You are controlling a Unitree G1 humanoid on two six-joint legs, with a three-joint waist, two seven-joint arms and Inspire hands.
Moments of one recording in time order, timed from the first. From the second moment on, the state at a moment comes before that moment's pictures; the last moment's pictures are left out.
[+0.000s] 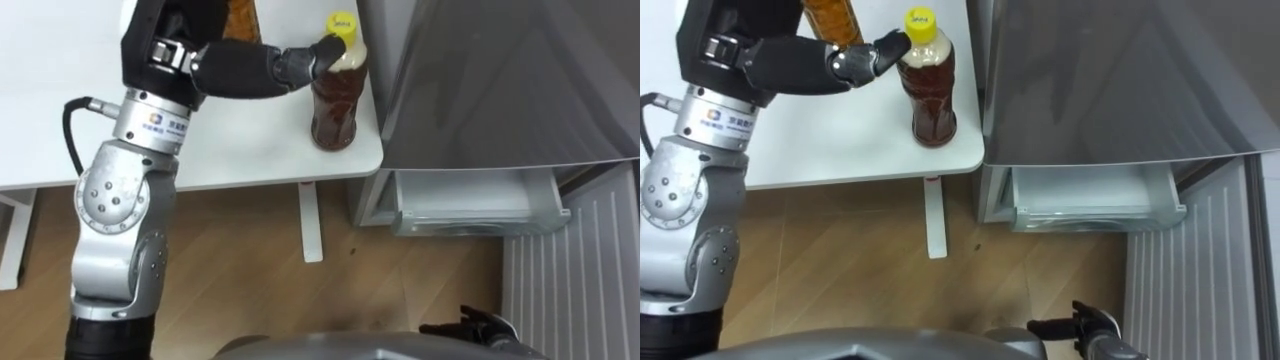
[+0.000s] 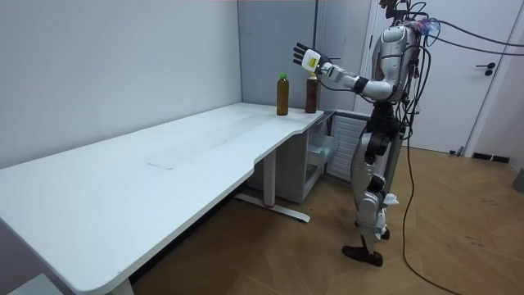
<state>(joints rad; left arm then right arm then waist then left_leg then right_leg) 0.07 0.18 -0.03 -0.44 -0.24 -0.08 -0.23 0.02 -0.23 0.00 1.36 0.07 -0.07 0.08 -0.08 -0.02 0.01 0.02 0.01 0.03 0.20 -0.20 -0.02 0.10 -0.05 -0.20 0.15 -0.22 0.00</state>
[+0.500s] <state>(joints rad) 0.07 0.20 -0.07 -0.44 -0.24 -0.06 -0.27 0.02 -0.23 0.00 1.36 0.04 -0.06 0.08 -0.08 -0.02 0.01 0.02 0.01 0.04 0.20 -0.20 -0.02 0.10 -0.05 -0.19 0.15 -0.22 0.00</state>
